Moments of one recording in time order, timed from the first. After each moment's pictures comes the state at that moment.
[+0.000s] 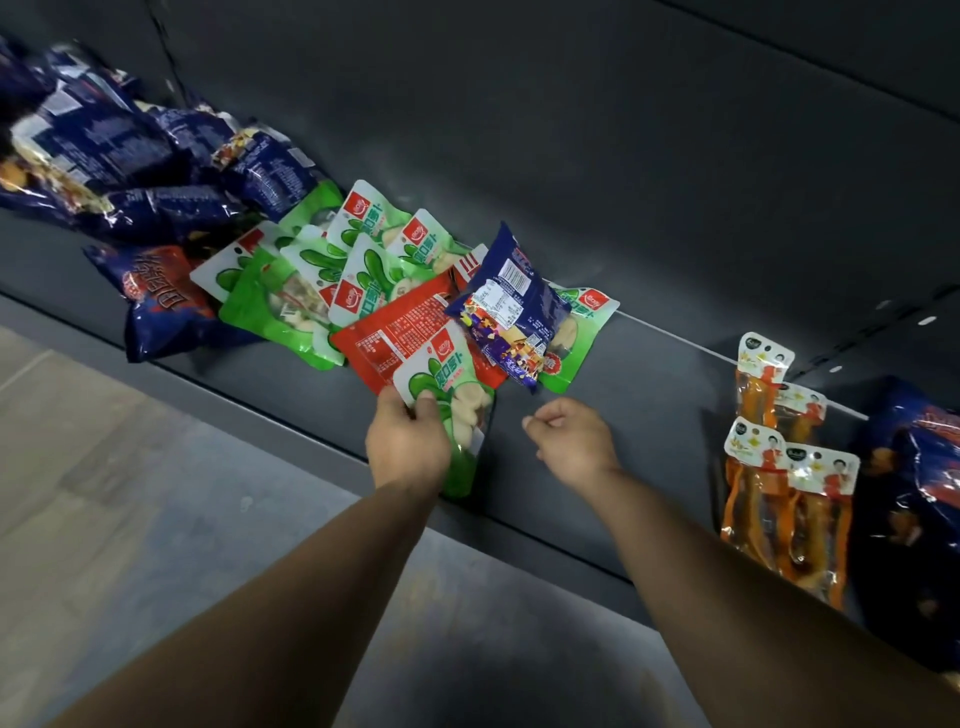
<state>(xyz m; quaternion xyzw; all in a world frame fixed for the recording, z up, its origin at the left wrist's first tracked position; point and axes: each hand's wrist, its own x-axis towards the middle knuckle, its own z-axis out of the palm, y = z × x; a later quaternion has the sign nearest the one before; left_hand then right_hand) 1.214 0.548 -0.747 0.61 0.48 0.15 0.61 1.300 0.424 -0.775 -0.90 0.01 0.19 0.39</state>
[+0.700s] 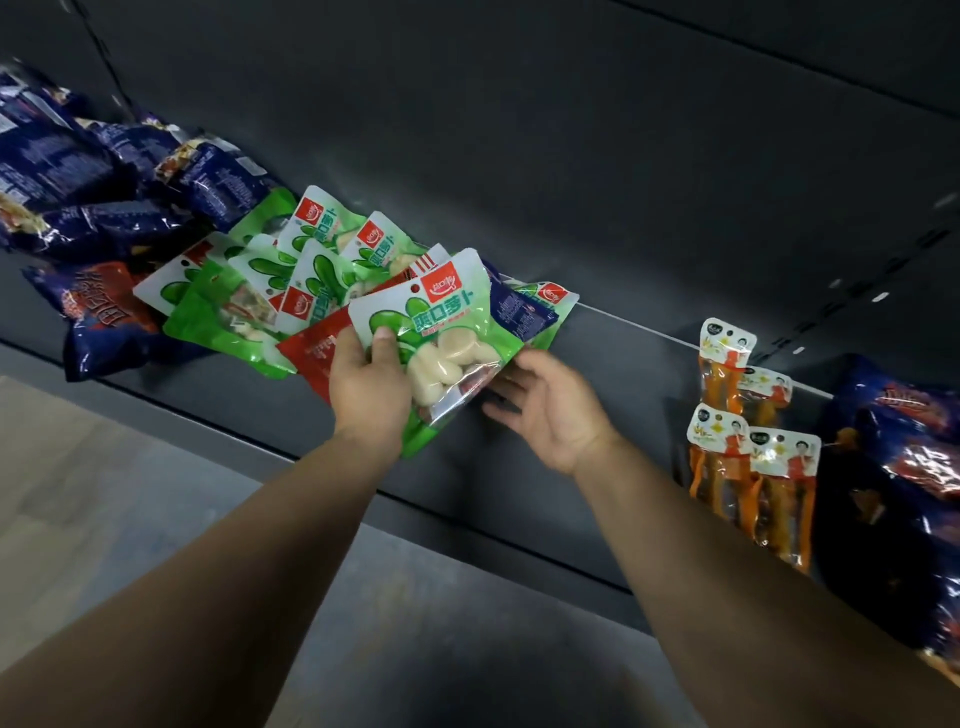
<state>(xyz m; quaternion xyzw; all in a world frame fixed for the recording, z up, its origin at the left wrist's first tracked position) 1.251 0.551 -0.728 0.60 0.37 0.26 0.66 1.312 0.419 -0.721 -0.58 0.03 0.34 0.74</state>
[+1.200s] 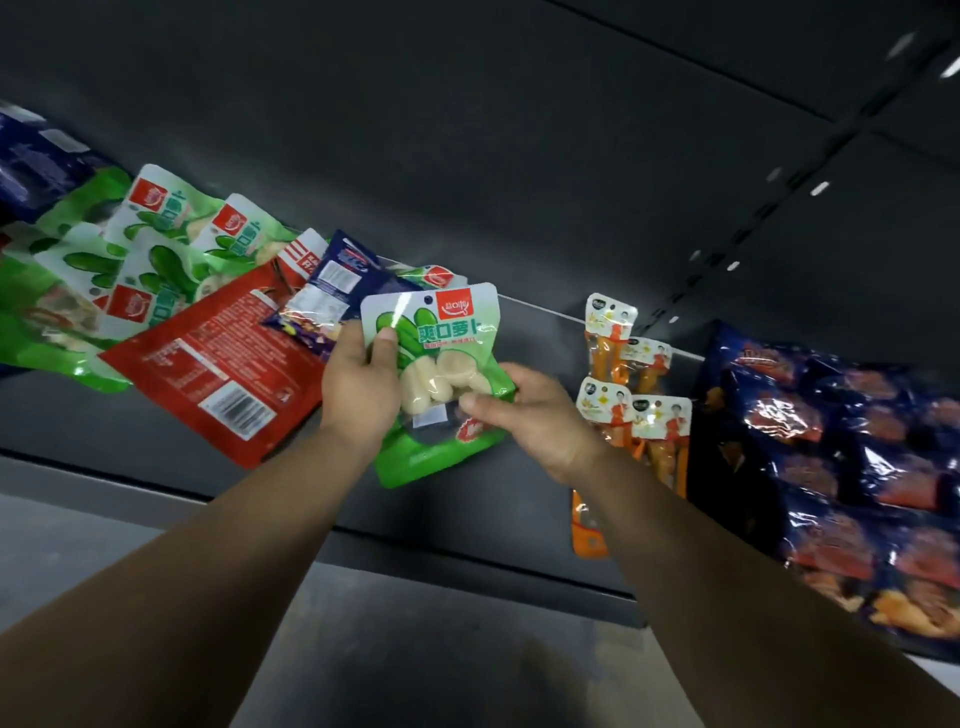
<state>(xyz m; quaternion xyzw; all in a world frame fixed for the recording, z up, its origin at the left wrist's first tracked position) 1.297 0.477 -0.745 0.67 0.27 0.17 0.66 1.320 0.321 -0.714 -0.76 -0.08 0.26 0.60</state>
